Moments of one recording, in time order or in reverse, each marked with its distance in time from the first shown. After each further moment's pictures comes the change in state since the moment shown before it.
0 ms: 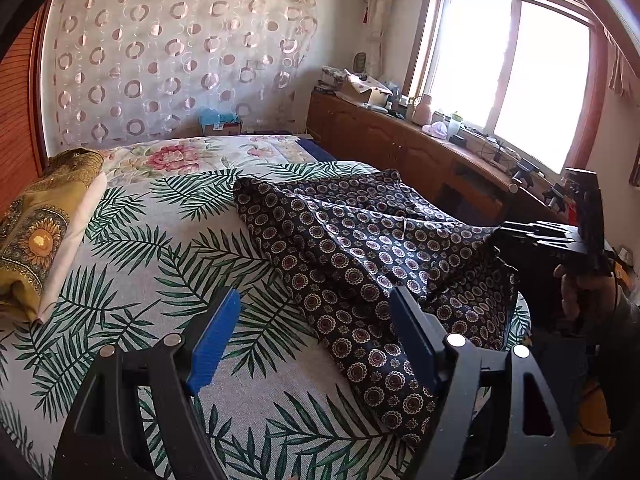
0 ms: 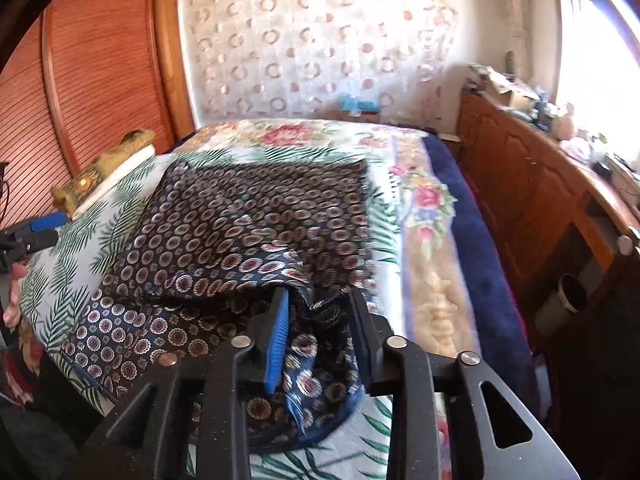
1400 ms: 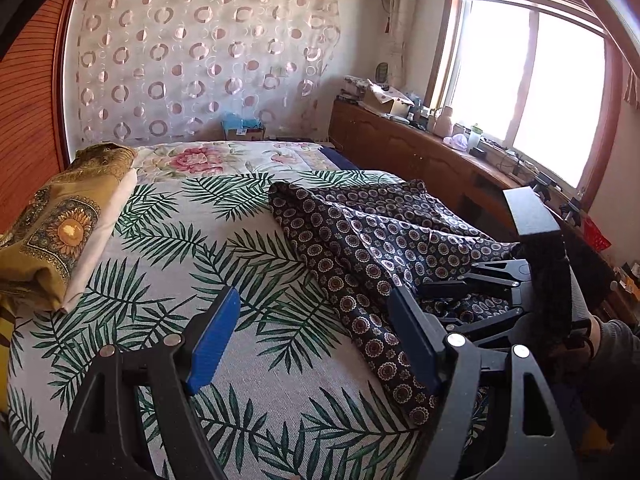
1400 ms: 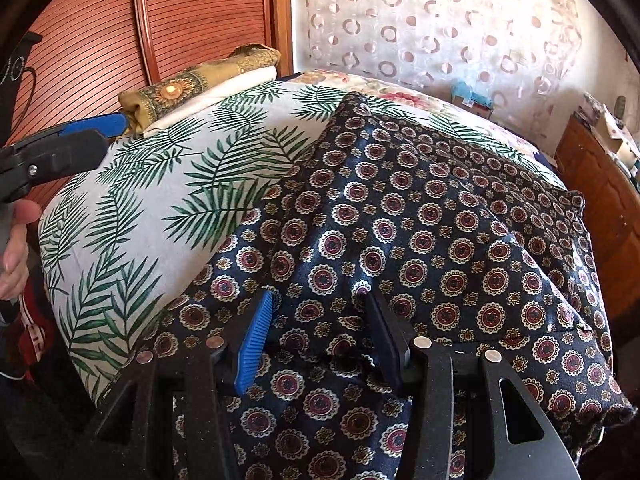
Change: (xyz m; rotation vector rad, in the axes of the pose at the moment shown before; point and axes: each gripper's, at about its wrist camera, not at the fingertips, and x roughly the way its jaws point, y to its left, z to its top) left arm -0.007 0.018 -0.006 -0.040 -0.027 0.066; right arm 0.105 0.167 0.011 -0.293 0.152 0.251
